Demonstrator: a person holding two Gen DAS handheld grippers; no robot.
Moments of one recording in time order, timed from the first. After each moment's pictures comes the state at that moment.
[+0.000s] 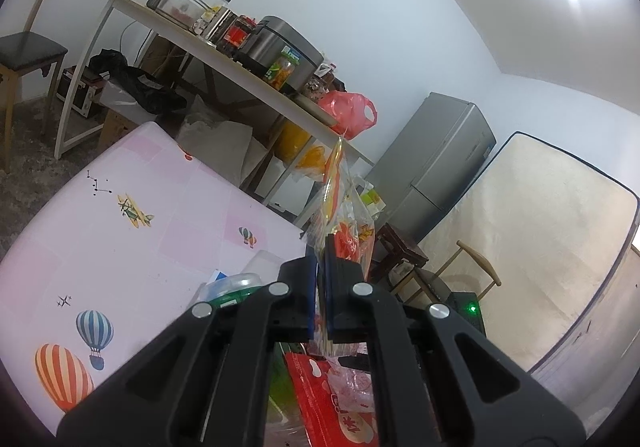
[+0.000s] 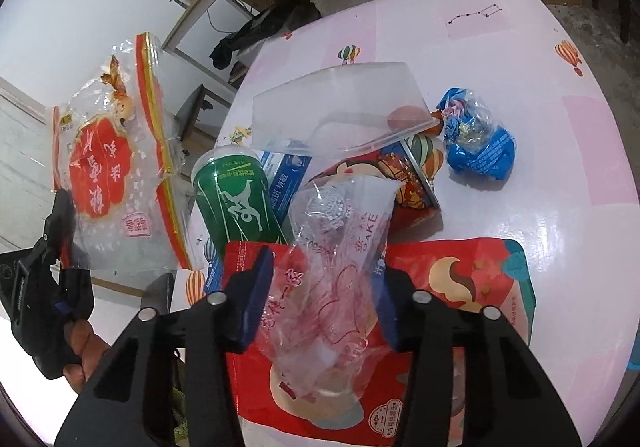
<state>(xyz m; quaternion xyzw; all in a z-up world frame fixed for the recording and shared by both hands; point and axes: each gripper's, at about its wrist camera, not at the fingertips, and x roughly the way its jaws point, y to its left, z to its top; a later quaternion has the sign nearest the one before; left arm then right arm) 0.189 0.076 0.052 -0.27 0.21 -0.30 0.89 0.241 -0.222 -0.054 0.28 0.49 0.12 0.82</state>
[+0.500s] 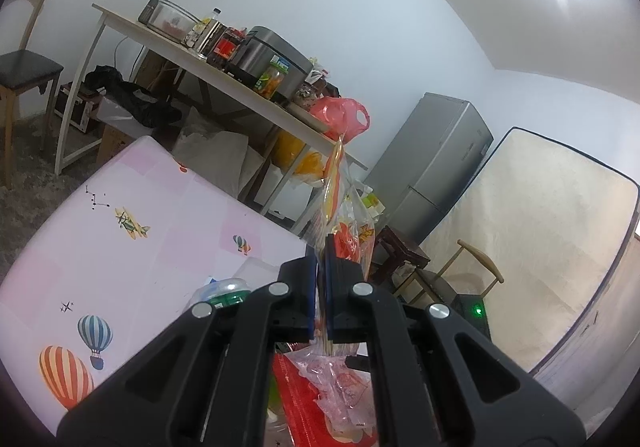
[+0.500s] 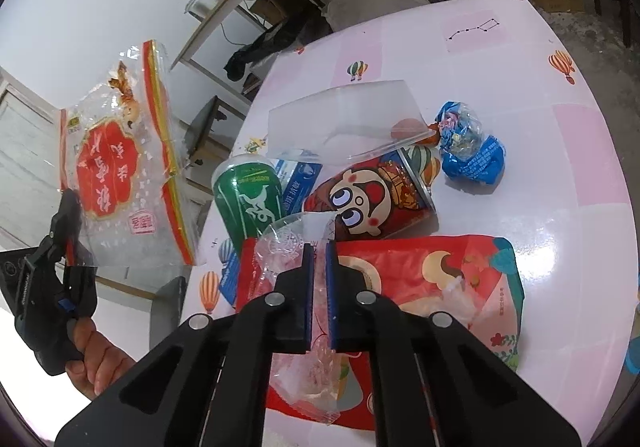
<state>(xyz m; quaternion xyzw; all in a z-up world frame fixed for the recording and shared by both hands) 0.180 0.067 0.077 -0.25 0.20 -0.30 0.90 0.220 -0.237 -0.041 0.29 0.46 0.14 0.83</state>
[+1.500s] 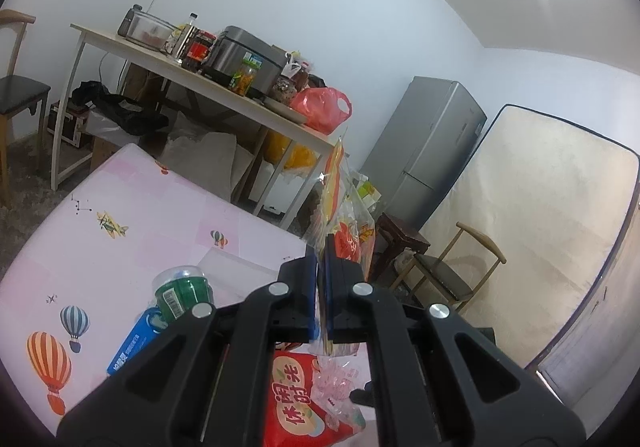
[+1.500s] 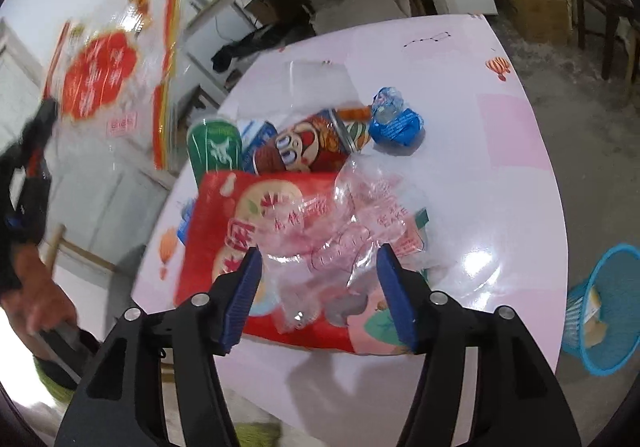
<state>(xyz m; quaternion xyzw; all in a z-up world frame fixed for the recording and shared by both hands) 0.153 0.018 0.093 -0.21 0.20 -0.31 0.91 0.143 -0.254 -0.044 0.20 0.46 0.11 0.86</state>
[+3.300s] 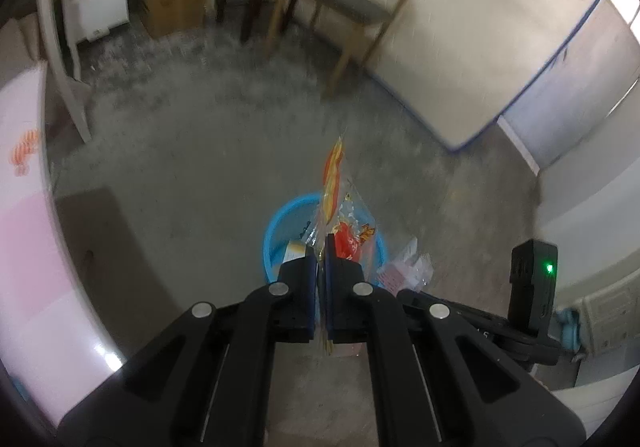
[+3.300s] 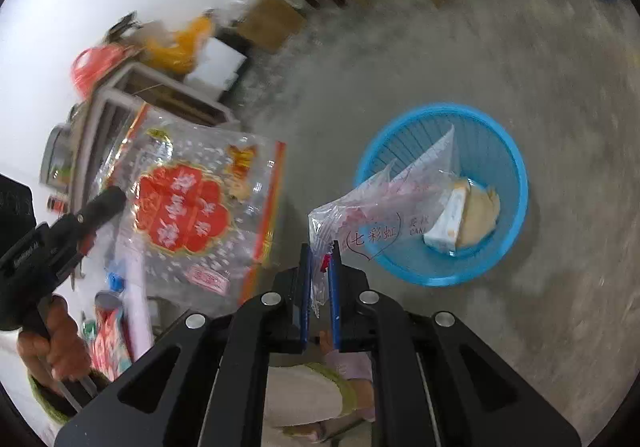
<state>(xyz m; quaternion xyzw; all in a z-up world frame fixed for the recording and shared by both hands) 0.114 -0.499 -0.074 0.14 0.50 -0.51 0.68 -0.082 -0.593 -0.197 0.51 0.34 -0.21 0.76</state>
